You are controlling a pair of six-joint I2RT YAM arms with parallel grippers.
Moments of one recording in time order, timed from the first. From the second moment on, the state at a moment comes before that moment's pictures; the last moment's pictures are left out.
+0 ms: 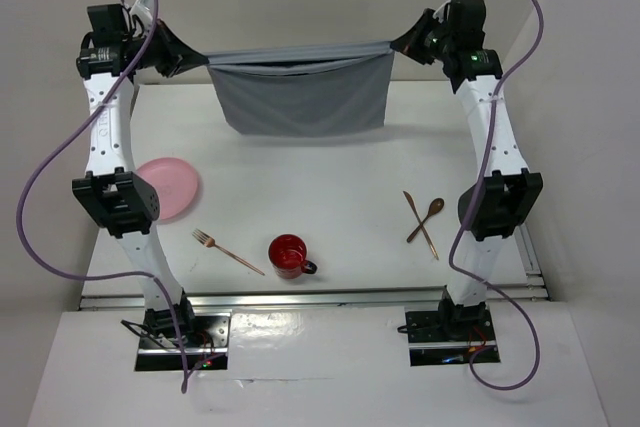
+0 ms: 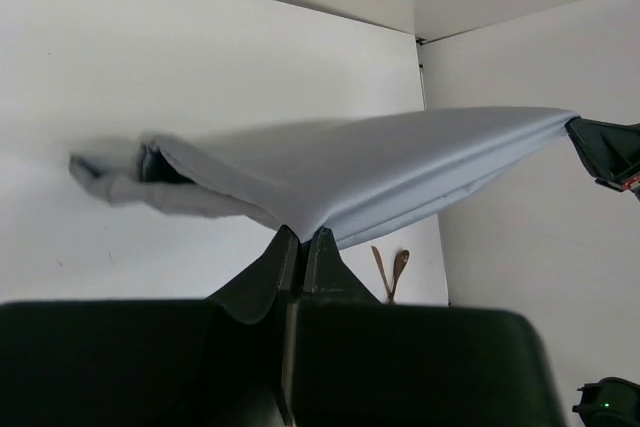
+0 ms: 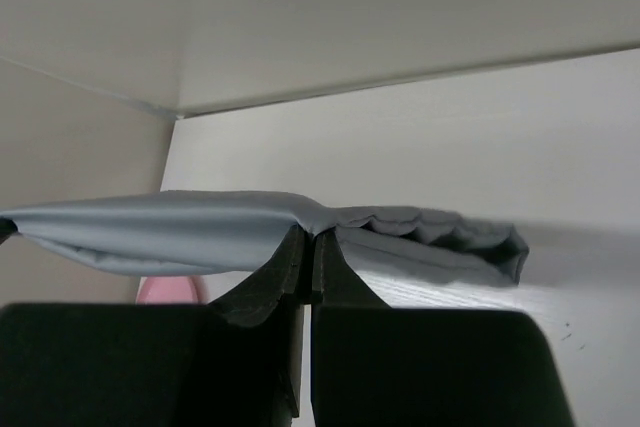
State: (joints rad) left arm 0.22 2.03 2.37 -0.86 0.76 -0.50; right arm 0.07 1.92 2.15 -0.55 -0.32 0.54
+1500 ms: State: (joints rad) left arm -0.02 2.02 1.67 -0.80 0.41 -0.40; right arm 0.12 1.80 1.33 -0.50 -0.22 0.49
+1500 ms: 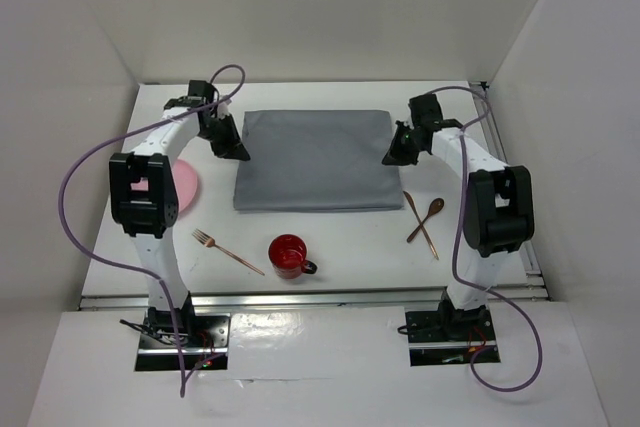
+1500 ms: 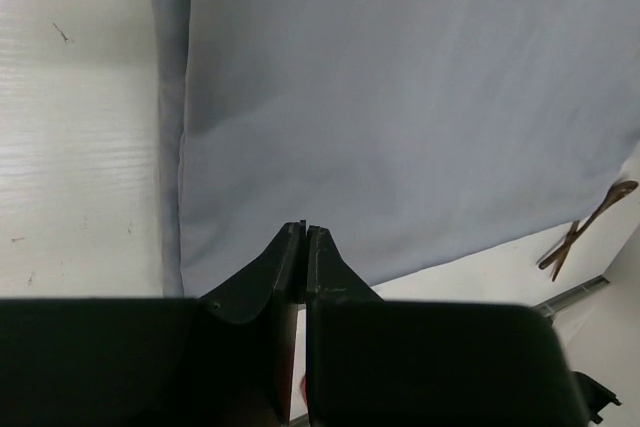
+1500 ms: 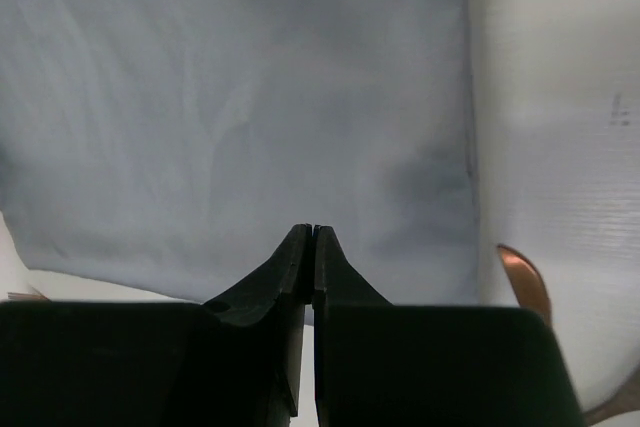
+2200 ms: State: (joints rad) left arm -0.02 2.09 1.52 -0.74 0.28 -0.41; right arm 0.19 1.87 1.15 -0.46 -0.22 0.49
